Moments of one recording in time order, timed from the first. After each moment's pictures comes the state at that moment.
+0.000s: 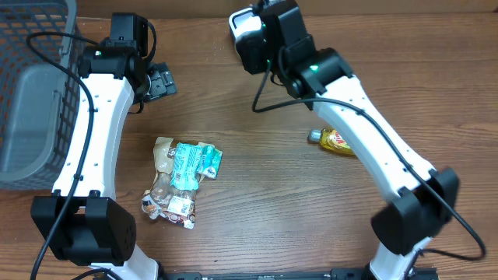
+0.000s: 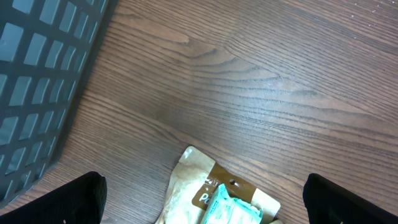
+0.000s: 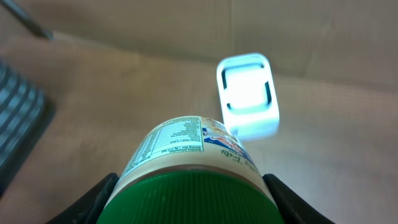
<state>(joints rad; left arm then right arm) -0.05 1.79 1.73 -1.16 -0.19 -0.44 0.53 1.92 1.86 -0.57 0.08 0.26</state>
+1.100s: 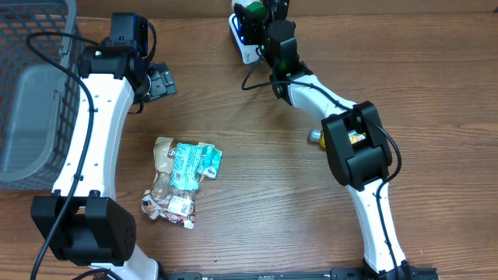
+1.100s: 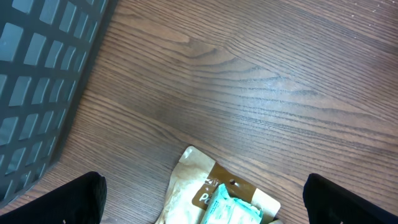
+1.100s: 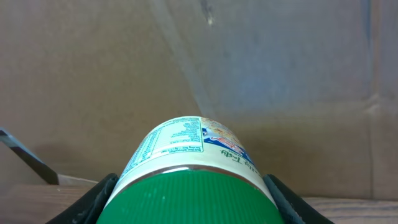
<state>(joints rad) -0.05 1.79 1.73 -1.16 -0.19 -0.44 0.41 2.48 1.85 0.56 0.04 0.43</state>
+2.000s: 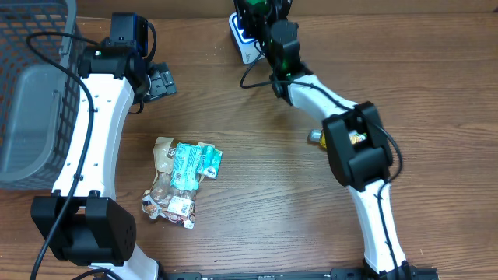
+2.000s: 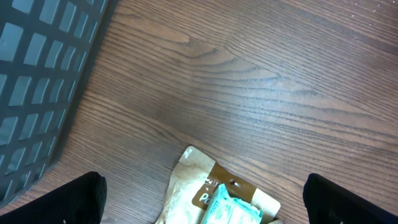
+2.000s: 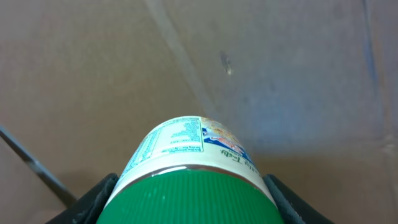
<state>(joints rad) -0.05 1.79 1.73 -1.16 -0.19 -0.44 0.40 2.43 1.85 0.60 0.04 0.46</state>
